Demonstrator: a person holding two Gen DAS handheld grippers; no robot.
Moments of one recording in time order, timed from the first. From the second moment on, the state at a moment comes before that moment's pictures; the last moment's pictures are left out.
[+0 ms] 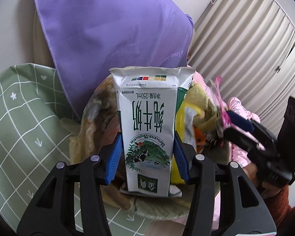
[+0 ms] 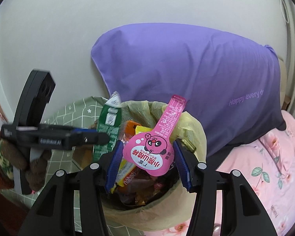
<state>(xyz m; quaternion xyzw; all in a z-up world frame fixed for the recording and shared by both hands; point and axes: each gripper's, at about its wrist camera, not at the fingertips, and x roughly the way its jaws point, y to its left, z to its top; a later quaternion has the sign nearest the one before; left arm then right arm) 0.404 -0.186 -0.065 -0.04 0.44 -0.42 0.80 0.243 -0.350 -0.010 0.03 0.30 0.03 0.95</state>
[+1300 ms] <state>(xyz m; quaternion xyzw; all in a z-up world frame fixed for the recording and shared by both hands) 0.344 -0.146 -0.020 -0.02 0.36 -0.32 0.88 0.260 -0.341 -0.024 0.04 0.33 0.07 0.94</state>
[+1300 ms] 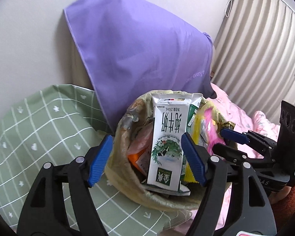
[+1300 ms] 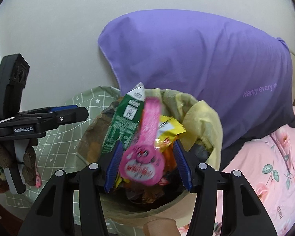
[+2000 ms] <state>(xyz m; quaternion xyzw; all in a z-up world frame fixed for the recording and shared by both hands) 0.106 -0.015 0.009 -0.03 0.31 -0.08 0.95 0.104 -0.235 0.016 0.01 0.30 0.12 0.95</state>
